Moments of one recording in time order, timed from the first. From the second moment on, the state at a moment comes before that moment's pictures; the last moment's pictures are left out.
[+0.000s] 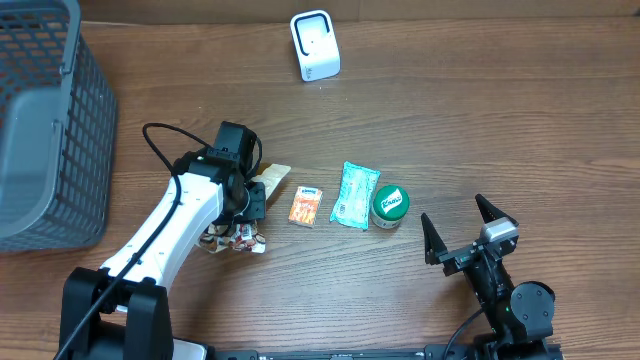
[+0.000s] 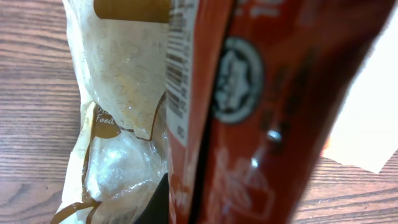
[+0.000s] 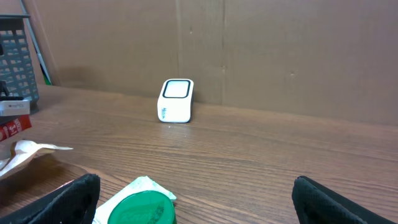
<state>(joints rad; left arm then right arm) -0.26 1.59 1.02 -0.88 0.02 -0.33 0.14 0.01 0.02 -0.02 -0.20 0.02</state>
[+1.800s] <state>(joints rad) -0.33 1.59 0.90 -0.76 -0.05 -0.47 0.14 0.01 0.02 -0.02 -0.20 0.02</state>
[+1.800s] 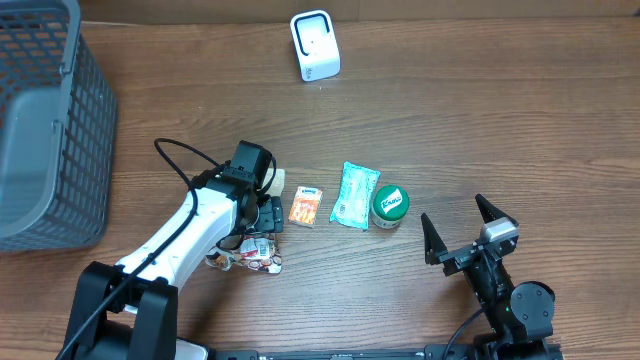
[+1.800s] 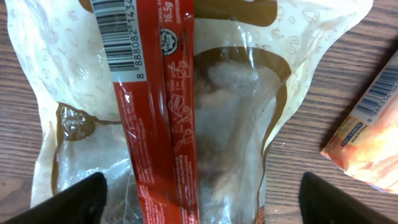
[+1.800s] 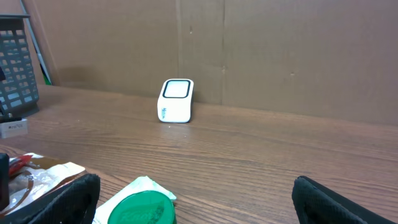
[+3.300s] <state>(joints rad) -0.22 1.59 0.93 -0.93 -0.06 -0.52 0.14 0.01 0.02 -0.02 -0.20 0.02</state>
